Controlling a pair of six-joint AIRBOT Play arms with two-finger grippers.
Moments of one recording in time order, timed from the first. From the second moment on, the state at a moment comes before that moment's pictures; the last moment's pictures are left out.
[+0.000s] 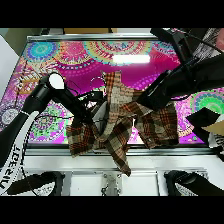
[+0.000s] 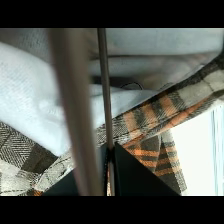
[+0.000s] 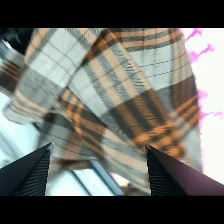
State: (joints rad) left arm -0.31 -1.38 1.29 1.05 -1.62 -0.28; right arm 0.37 -1.15 1.78 -1.17 1.64 1.26
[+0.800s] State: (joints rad) left arm -0.31 -1.38 1.29 1.05 -1.62 -0.28; right arm -0.41 -1.16 1.15 -0.32 1.73 0.27
